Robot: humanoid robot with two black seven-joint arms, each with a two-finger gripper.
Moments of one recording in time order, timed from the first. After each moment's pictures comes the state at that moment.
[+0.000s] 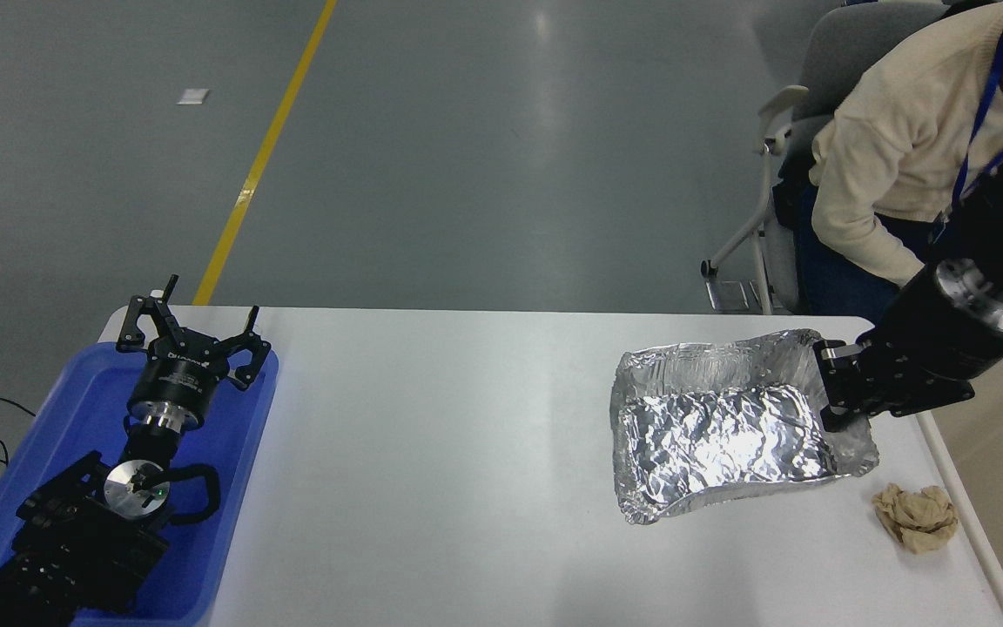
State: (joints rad) left arm -0.63 0.16 -0.94 -0.20 -0.21 -0.79 -0.29; right arm 2.35 -0.51 -1.35 1.53 -0.22 0.78 0.04
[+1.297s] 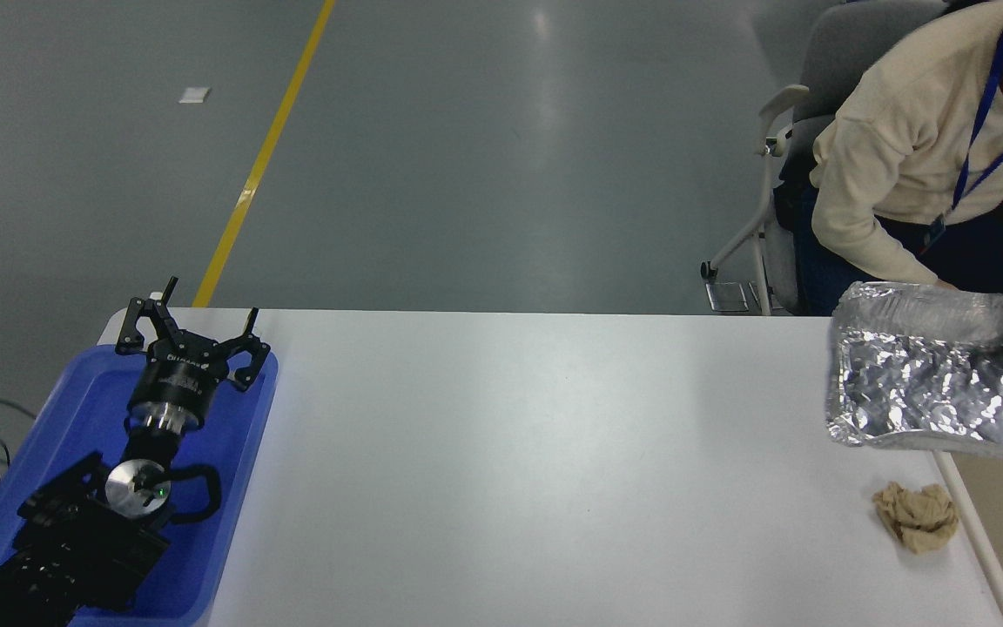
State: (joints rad) left arm -0.63 0.16 -0.94 -0.20 -0.21 -0.79 -0.29; right arm 2.35 -1.01 -1.69 1.33 -0.46 0.74 0.04
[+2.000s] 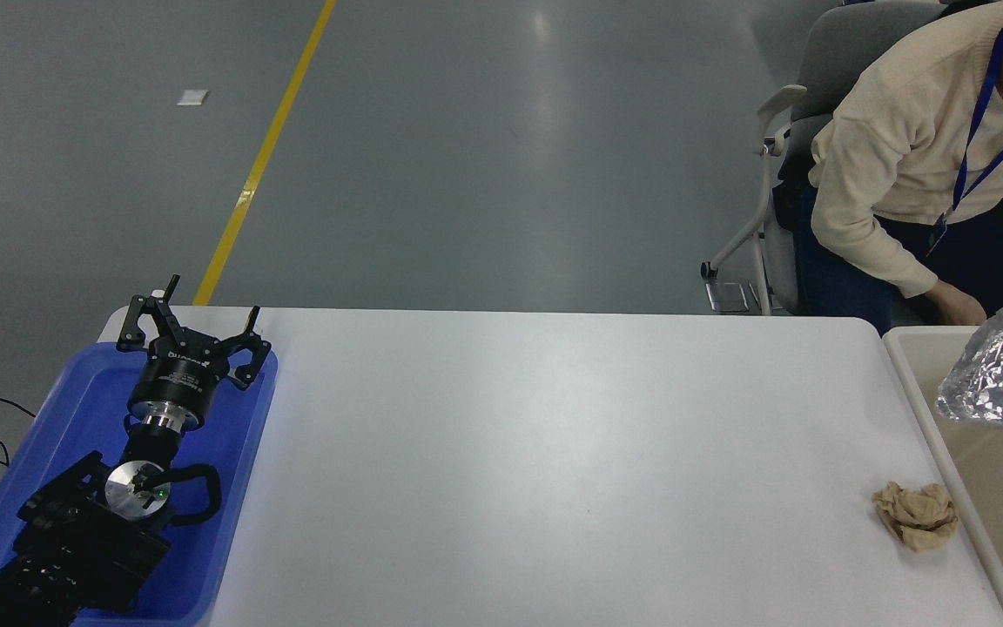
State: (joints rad) left arm -0.63 0.16 -0.93 -0.20 -0.21 -0.79 -0.29; right arm 1.26 -1.02 -0.98 0.82 -0.26 0.13 0.04
